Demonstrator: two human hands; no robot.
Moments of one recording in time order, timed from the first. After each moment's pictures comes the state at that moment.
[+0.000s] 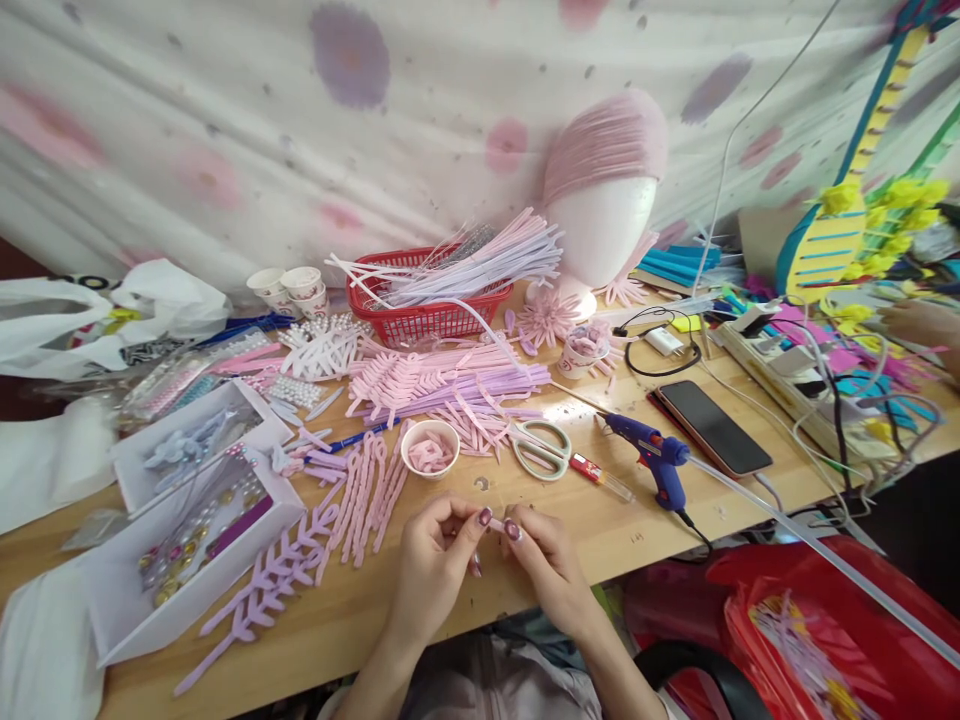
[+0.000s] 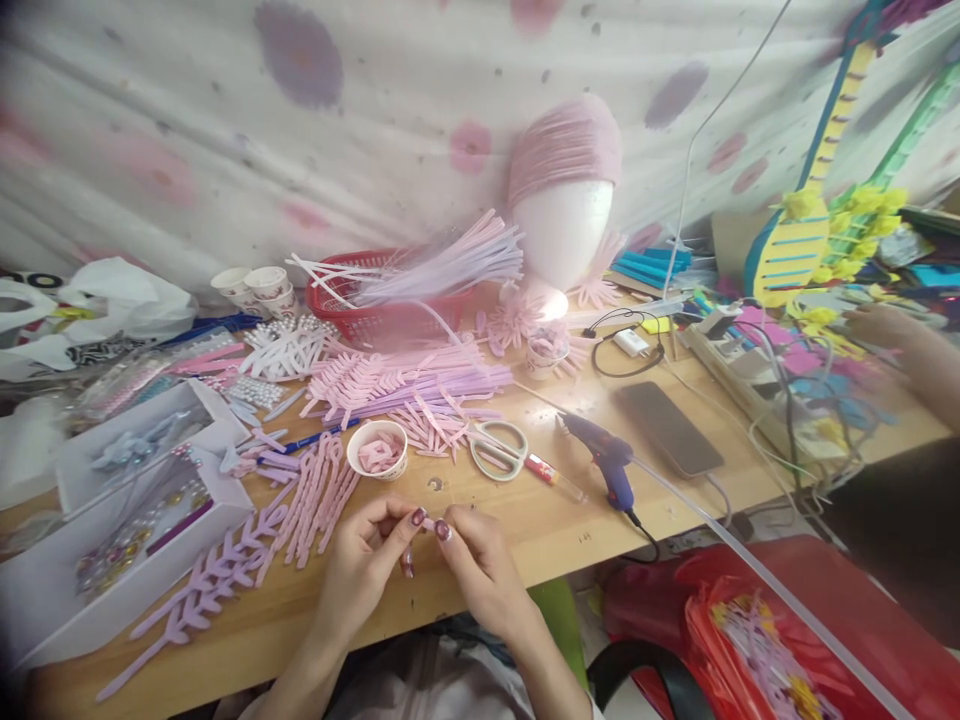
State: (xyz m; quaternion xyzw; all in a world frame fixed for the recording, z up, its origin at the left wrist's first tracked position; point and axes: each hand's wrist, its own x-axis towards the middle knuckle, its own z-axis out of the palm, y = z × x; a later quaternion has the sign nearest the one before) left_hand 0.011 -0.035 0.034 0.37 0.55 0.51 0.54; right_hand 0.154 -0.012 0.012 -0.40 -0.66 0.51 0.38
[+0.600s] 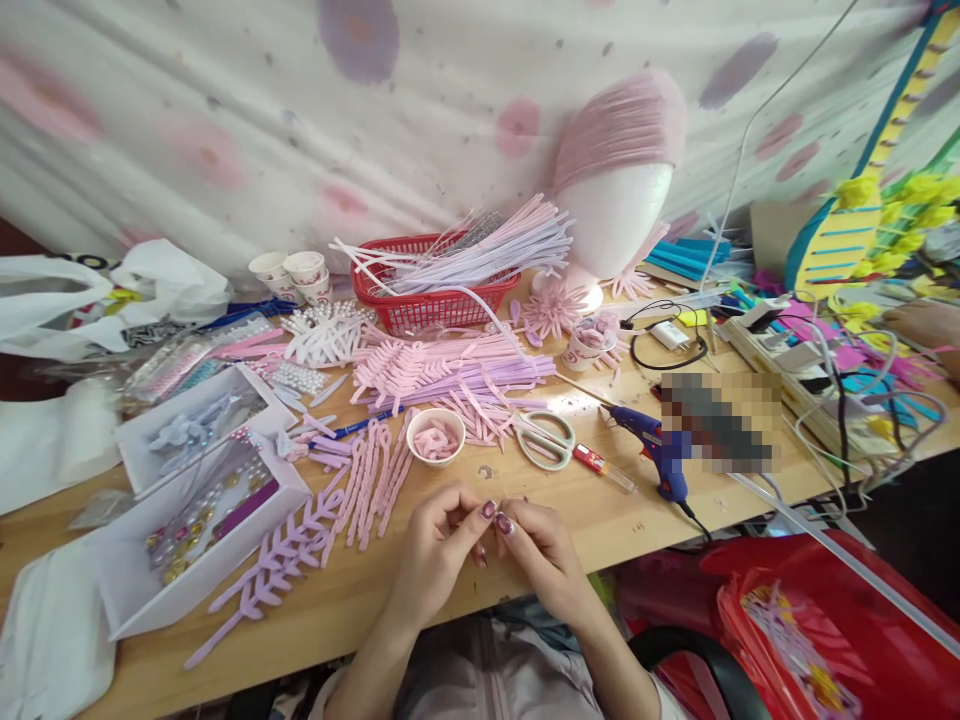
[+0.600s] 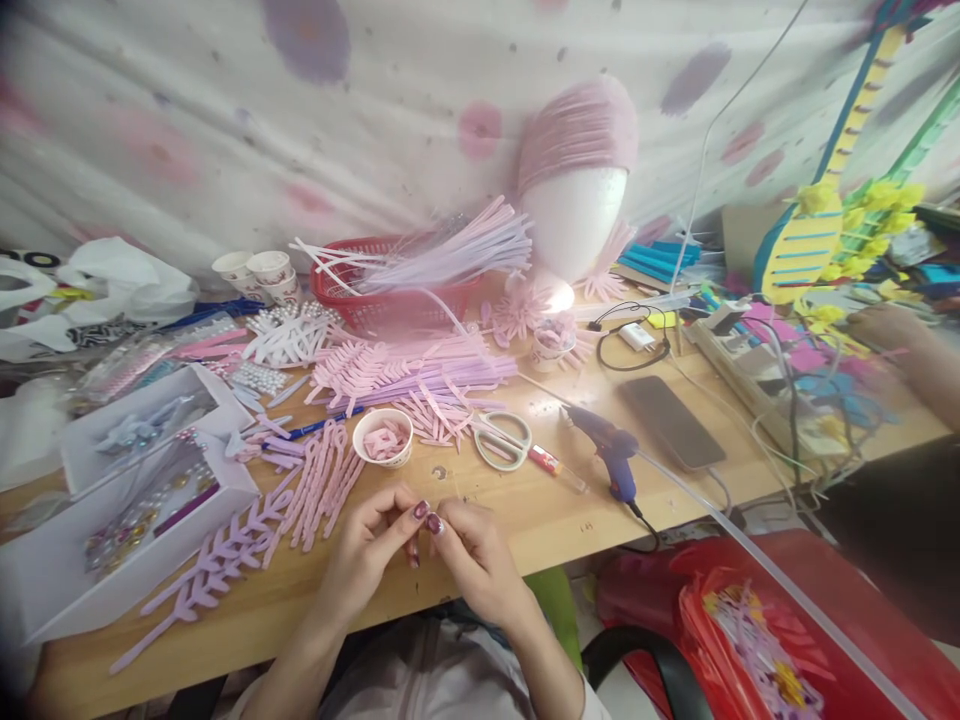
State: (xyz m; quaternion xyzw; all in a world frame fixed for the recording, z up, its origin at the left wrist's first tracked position) left_hand 0.003 -0.034 0.039 0.40 0.50 0.49 0.59; right_hand 0.149 -0.014 0.016 -0.36 -0.68 0.53 0.36
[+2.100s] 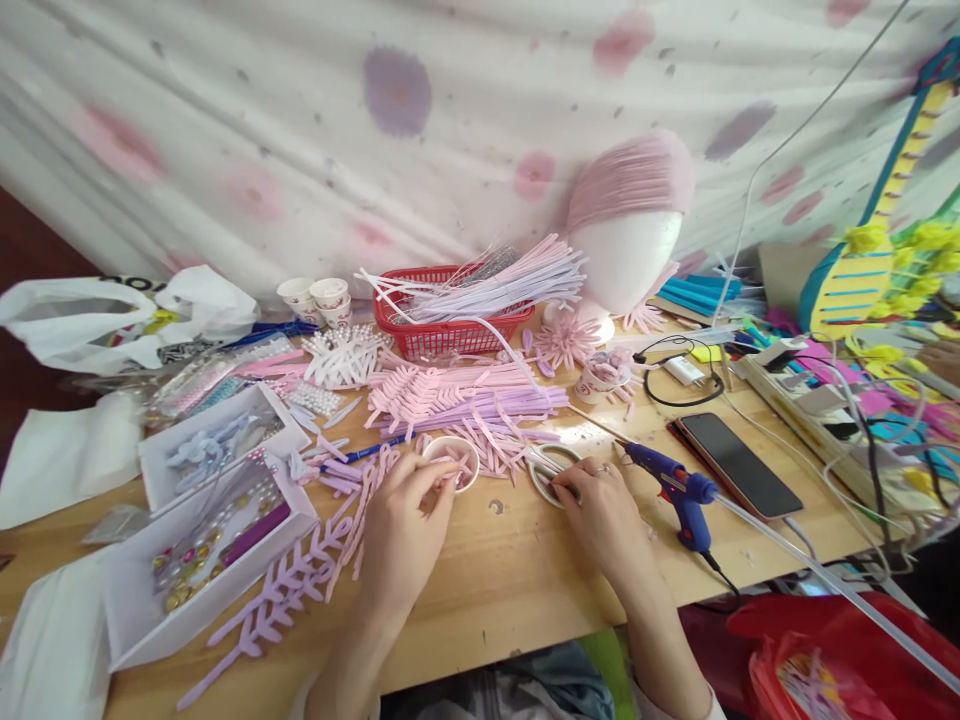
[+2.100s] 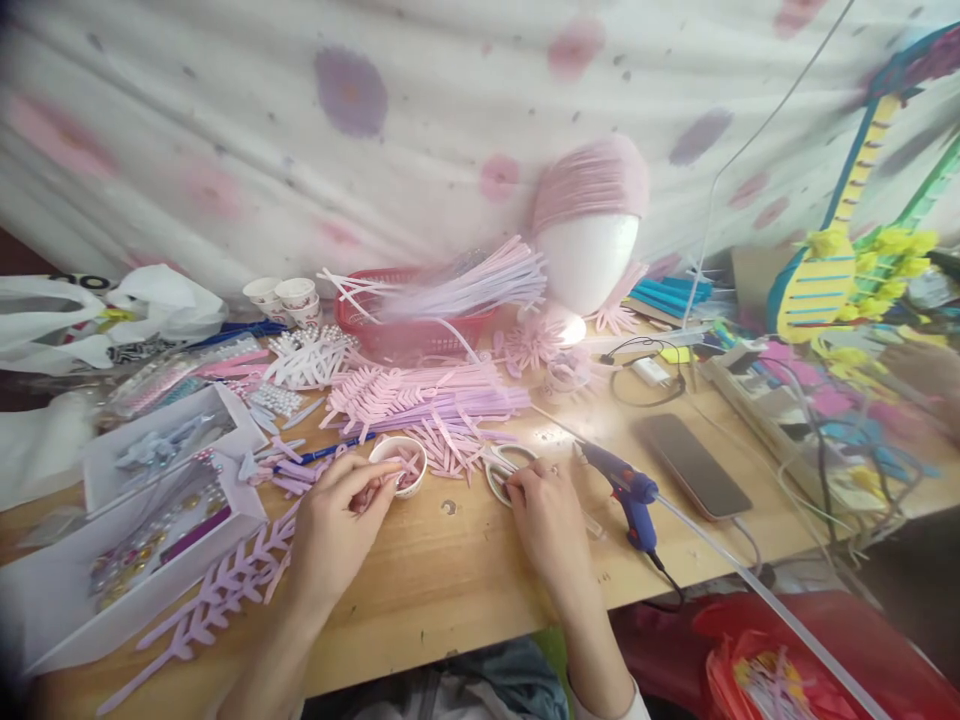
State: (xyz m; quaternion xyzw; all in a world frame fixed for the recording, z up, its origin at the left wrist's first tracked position) left_hand -0.037 -0.002 0.049 0.62 0.66 0.42 0.10; right_hand 0.190 0.061 0.019 -0.57 -0.80 0.11 0.17
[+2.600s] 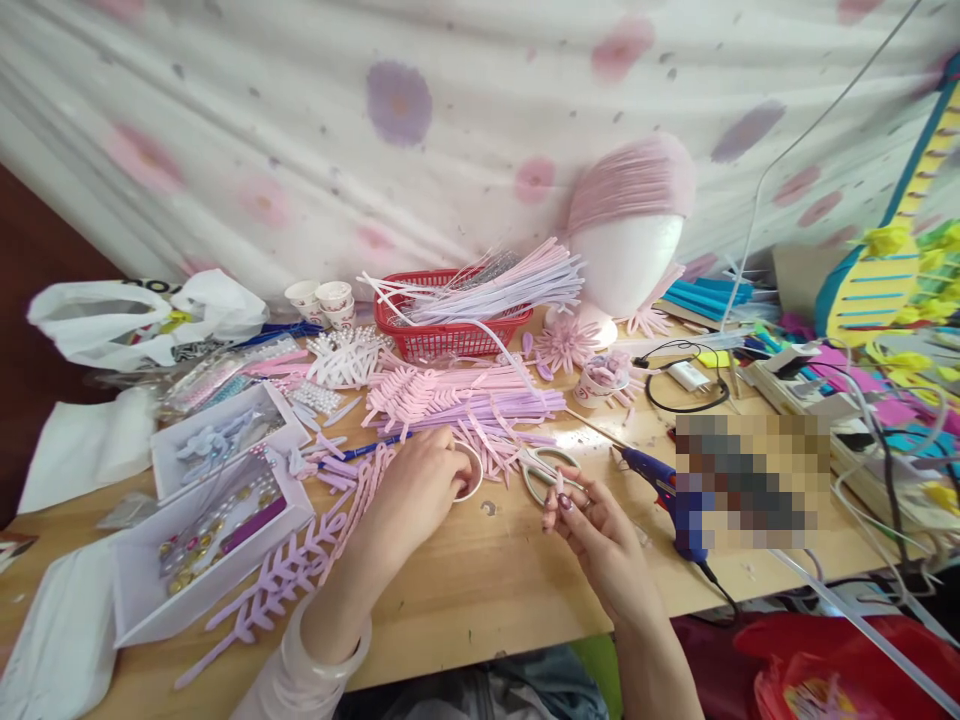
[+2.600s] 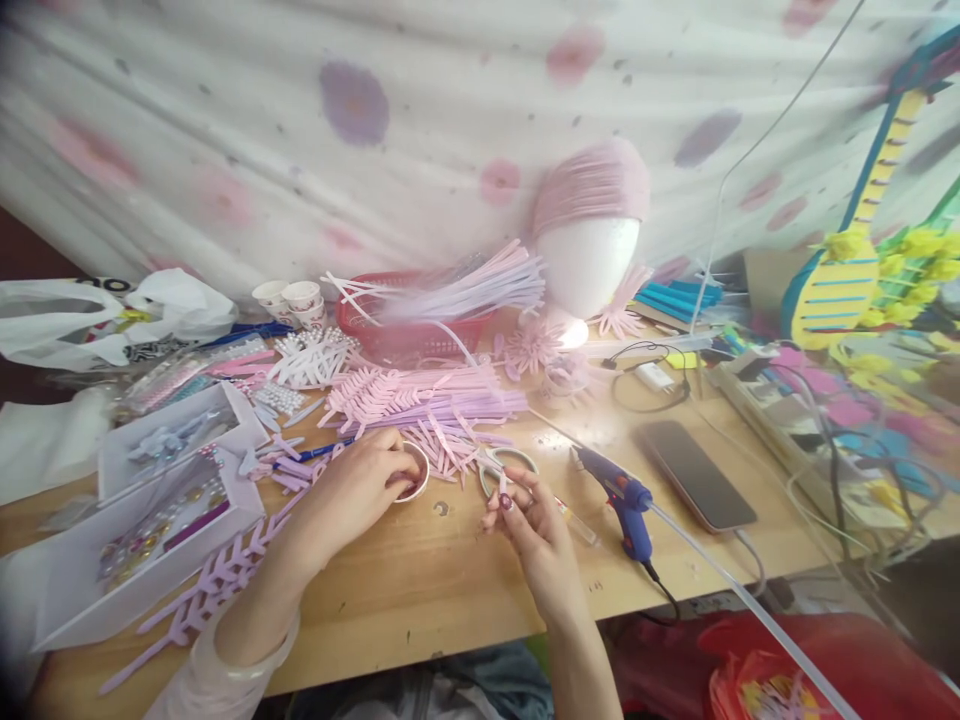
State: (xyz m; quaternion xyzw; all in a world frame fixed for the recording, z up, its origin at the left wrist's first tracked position) left_hand -0.036 0.037 0.078 0.76 0.61 0.14 0.16; right_hand 0.184 0.034 0.026 -0.39 -0.40 0.67 0.49
